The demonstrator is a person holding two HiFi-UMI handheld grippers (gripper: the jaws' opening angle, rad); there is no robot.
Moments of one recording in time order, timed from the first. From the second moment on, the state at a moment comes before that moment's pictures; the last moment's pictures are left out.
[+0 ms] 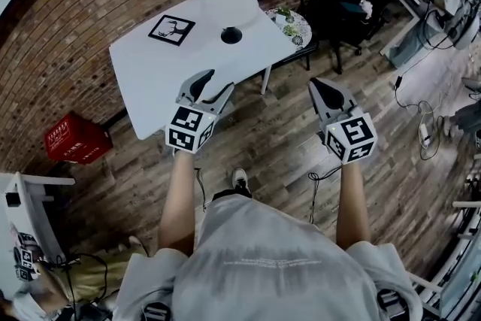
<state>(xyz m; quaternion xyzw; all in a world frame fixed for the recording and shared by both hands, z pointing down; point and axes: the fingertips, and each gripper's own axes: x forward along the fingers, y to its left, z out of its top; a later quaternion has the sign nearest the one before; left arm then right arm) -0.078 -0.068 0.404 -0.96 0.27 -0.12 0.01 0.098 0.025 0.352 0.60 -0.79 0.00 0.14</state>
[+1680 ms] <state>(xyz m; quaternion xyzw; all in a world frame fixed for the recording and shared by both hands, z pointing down) 0.000 -0.255 0.467 -0.93 0.31 -0.17 -0.08 0.161 -0.195 0.404 0.50 -0.84 0.03 0.18</state>
